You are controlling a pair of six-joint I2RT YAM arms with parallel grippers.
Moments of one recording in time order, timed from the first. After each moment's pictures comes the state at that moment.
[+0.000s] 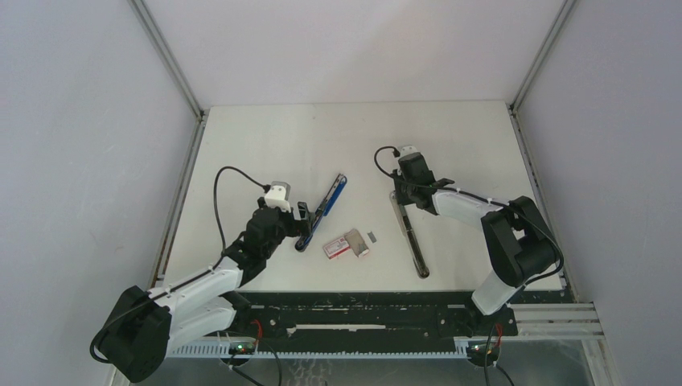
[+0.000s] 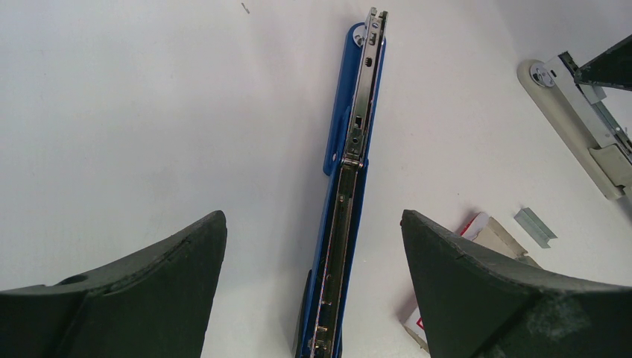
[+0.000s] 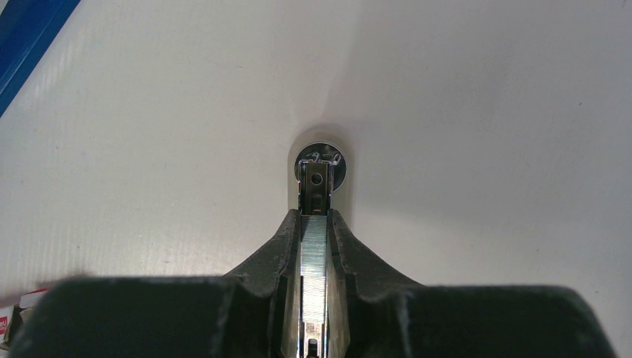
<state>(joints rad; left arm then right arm) -0.58 0.98 0.30 0.31 -0.23 -0.31 0.46 1.63 0.92 -0.14 0.10 0.20</state>
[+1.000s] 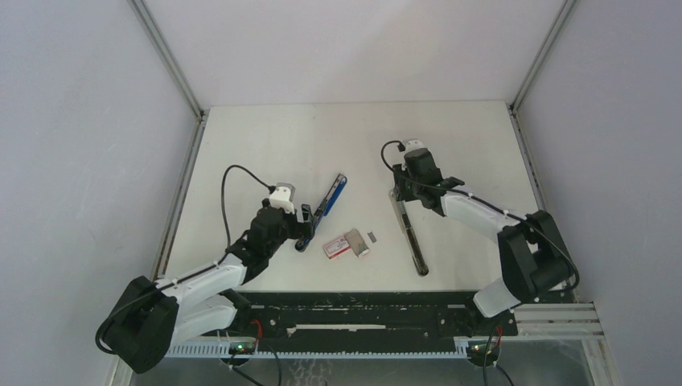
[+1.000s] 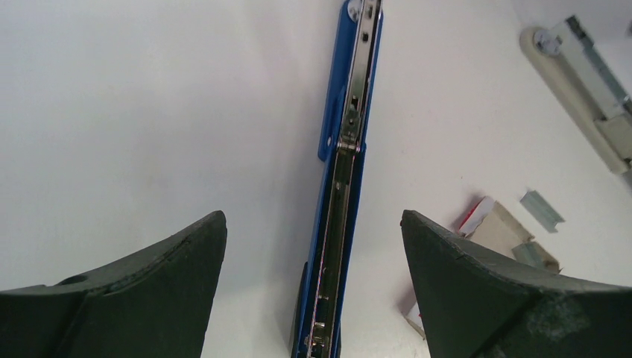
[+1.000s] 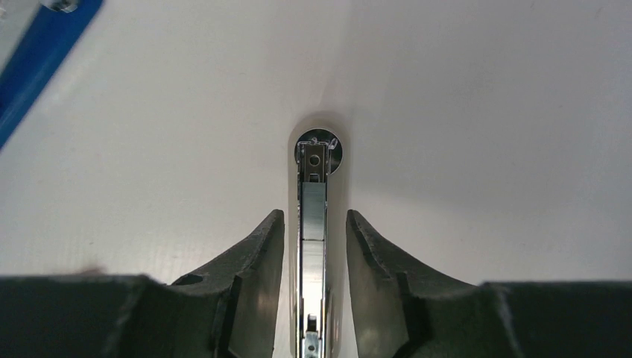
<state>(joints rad) -0.58 1.02 0.30 0.32 -0.20 -0.31 0.46 1.56 0.92 -0.18 0.10 0.21</state>
